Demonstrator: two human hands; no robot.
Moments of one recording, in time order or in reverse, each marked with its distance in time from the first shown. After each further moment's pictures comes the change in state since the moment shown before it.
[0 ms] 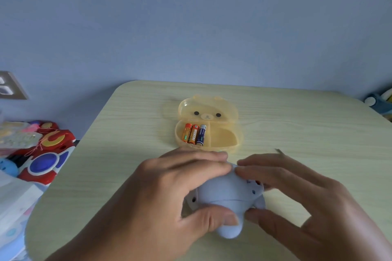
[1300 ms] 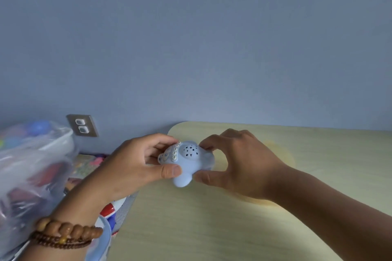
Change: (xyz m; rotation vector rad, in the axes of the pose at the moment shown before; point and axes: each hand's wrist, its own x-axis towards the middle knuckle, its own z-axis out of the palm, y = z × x) left_hand 0.014 -0.125 -0.110 -0.182 0.032 -0.514; right_hand 0.175 -0.020 0.077 -0.175 -0.243 -0.066
